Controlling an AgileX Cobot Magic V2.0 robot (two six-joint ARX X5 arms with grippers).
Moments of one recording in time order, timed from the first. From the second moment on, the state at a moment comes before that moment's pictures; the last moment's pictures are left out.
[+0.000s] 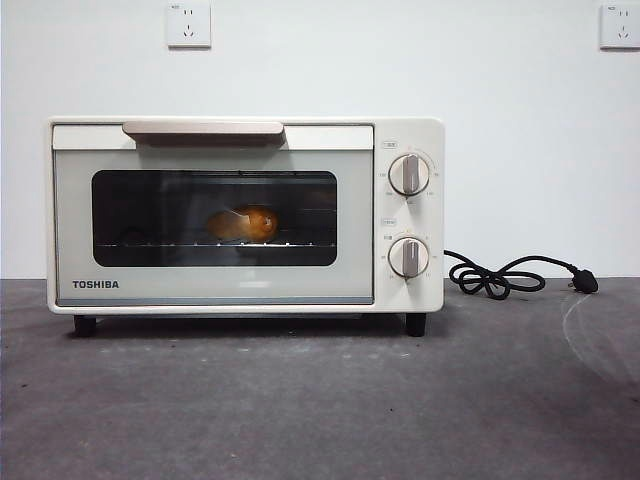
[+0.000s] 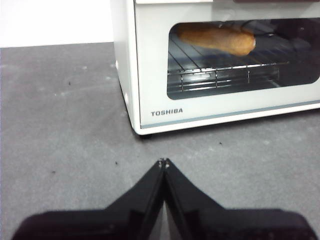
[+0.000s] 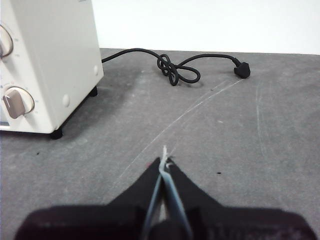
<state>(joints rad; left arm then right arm) -0.17 0.04 0.02 -0.18 0.04 -0.02 -0.12 0.01 0.03 -0.18 -0.23 -0.07</state>
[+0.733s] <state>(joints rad) -0.10 0.01 0.02 -0.17 0.04 -0.02 -0.12 0.01 0.03 -0.18 -0.23 -0.07</state>
